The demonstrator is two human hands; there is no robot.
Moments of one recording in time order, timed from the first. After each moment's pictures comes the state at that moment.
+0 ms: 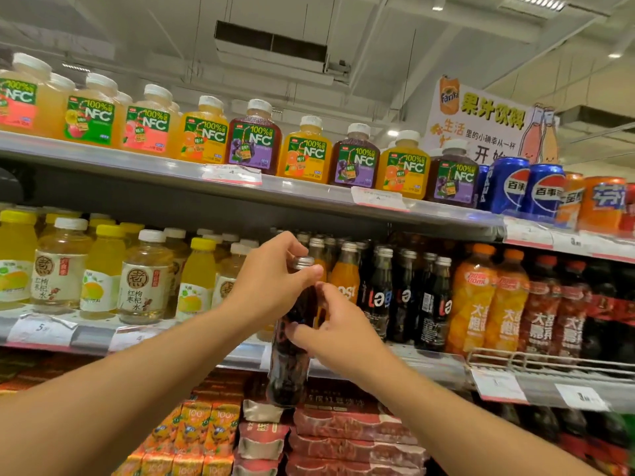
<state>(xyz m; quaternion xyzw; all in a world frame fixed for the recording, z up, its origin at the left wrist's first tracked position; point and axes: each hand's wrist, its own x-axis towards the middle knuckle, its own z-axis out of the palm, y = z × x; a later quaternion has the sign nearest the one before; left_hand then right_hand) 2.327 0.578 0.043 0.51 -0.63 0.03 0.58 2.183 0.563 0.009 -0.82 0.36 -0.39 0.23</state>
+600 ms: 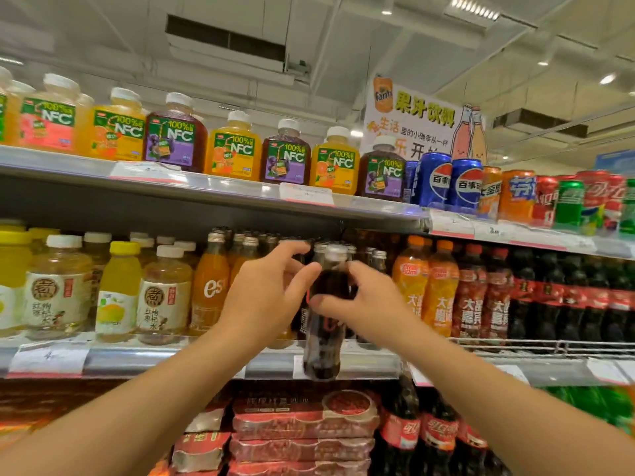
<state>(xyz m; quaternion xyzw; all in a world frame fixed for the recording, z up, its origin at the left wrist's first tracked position) 2.239 0.567 0.033 0.43 -0.69 0.07 0.58 2.061 0.532 0.048 -0.80 0.42 -0.41 0.07</state>
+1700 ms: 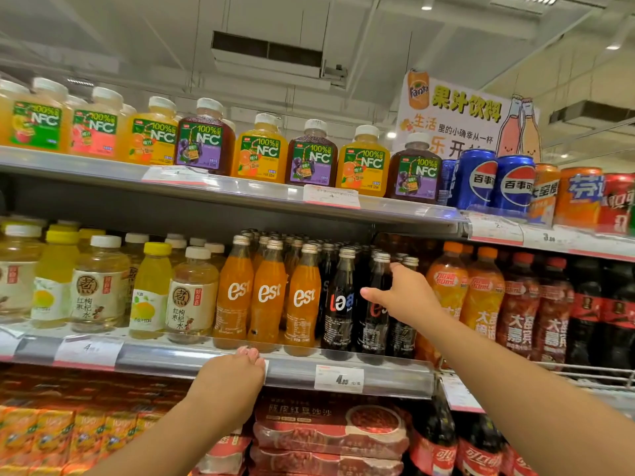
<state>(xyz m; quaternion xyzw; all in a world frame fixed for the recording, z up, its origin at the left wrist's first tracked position) 2.292 0.535 -0.074 0.69 -0.68 0.25 0.01 2.041 0.417 0.053 -0.76 0.56 -0.34 -0.01</state>
